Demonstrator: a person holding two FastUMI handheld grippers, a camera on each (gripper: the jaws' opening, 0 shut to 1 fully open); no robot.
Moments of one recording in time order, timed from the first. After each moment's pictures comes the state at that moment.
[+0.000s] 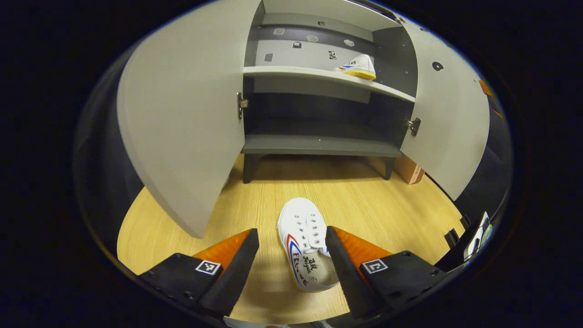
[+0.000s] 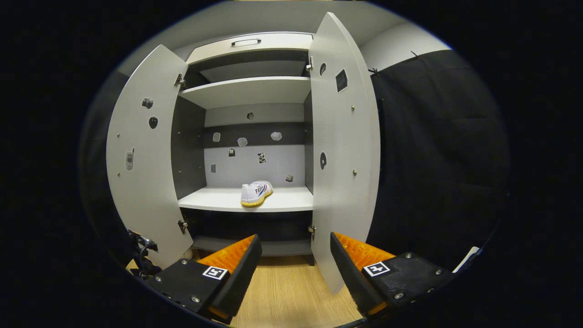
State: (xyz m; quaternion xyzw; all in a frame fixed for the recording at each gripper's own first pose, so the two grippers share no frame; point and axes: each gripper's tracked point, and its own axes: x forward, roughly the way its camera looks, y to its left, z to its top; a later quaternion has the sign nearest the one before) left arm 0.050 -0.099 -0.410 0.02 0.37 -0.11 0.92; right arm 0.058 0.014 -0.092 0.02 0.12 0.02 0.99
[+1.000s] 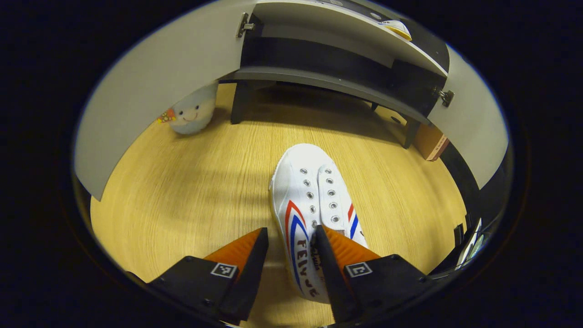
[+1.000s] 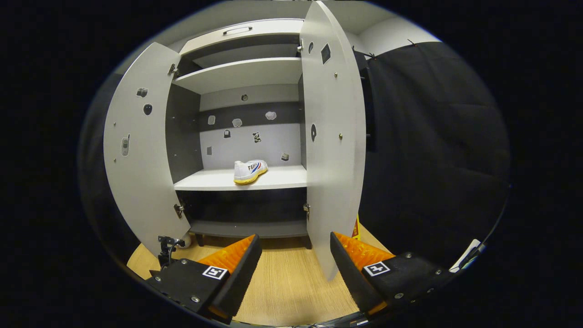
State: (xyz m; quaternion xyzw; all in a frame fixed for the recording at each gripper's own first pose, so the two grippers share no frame) left arm 0.041 -0.105 -0.503 -0.02 0.48 -0.10 0.87; right arm 0.051 -0.003 -0.133 0.03 0.17 0.02 0.98
